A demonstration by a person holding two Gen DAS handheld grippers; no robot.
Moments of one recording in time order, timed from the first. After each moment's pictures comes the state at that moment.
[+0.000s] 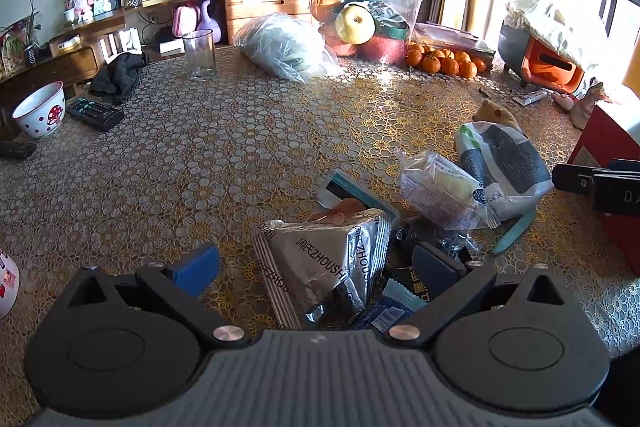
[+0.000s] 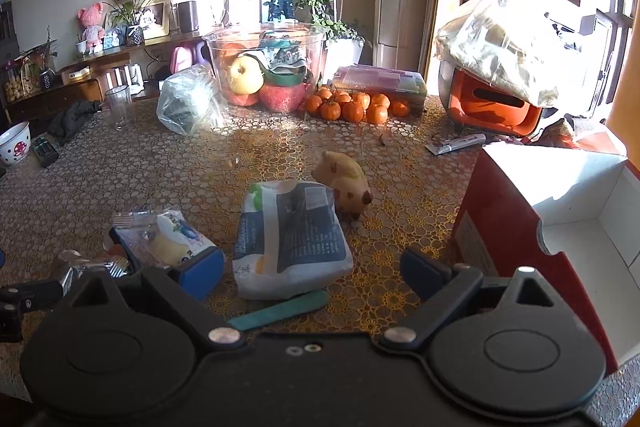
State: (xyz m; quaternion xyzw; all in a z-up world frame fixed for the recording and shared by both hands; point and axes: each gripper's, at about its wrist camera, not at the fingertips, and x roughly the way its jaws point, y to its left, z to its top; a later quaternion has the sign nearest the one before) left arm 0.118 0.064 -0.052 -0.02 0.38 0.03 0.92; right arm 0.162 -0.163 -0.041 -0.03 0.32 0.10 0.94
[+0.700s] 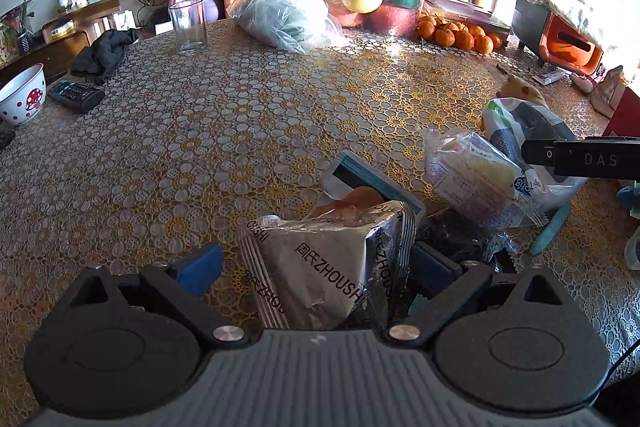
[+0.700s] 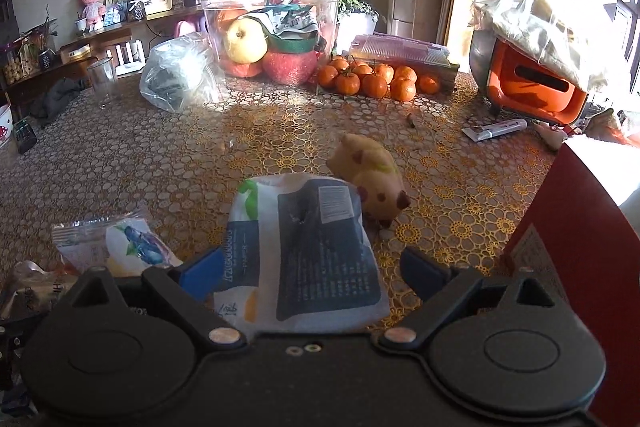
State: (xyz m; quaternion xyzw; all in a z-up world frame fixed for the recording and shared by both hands) left arm 0.153 0.068 -0.087 -0.02 0.41 0.03 0.91; right arm 0.224 -0.144 -0.079 -0.04 0.35 0.11 0.93
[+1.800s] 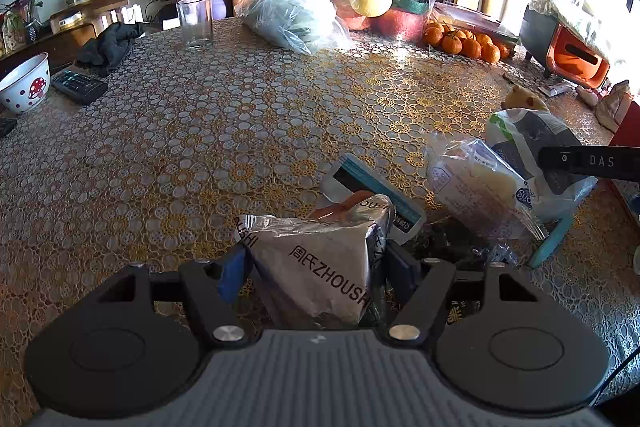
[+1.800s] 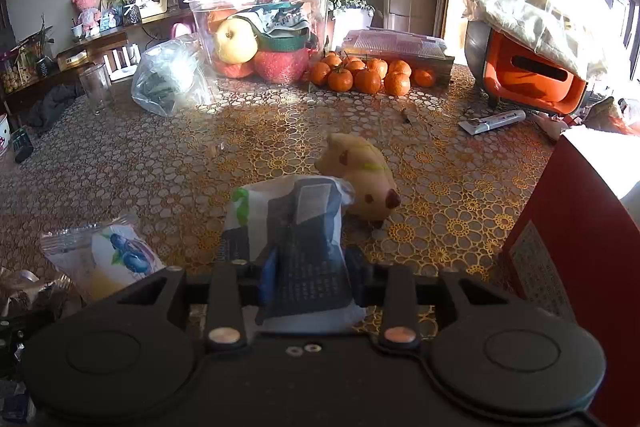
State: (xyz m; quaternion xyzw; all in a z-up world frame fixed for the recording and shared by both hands) left arm 0.154 0.067 -0.088 -0.04 0.40 0.04 0.91; right arm 0.229 -0.154 -0.078 -0.02 0.36 0.11 0.93
